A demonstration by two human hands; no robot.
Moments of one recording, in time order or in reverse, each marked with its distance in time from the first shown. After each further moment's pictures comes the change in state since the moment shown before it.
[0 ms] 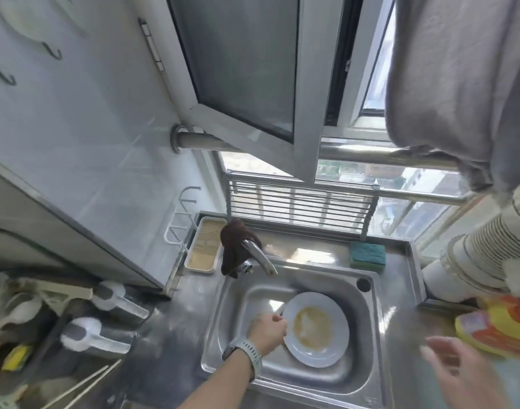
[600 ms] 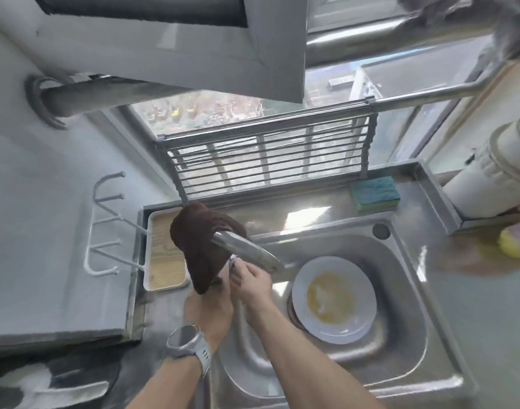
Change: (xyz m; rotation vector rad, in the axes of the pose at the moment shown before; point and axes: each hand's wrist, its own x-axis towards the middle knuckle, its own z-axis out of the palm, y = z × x) left_hand 0.118 -0.051 -0.095 0.698 0.514 0.335; right_hand 0.032 -0.114 0.399 1.155 -0.380 0.582
